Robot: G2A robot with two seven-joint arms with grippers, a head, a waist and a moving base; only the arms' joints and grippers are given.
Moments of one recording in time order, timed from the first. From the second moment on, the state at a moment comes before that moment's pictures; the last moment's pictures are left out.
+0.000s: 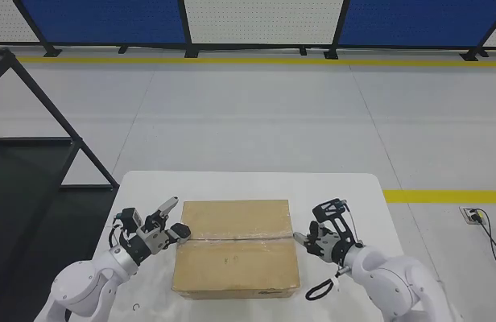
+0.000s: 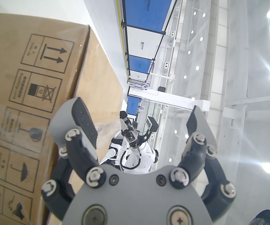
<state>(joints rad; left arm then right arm) 1.15 -1.09 -1.52 -1.64 -0.54 0.23 -0.61 -1.05 -1.15 1.28 -1.84 -0.81 -0.02 0.86</state>
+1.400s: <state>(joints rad) 1.17 -1.08 -1.52 -1.65 -0.54 0.22 -0.61 -1.18 -1.14 1.43 -1.96 -0.70 0.04 0.70</state>
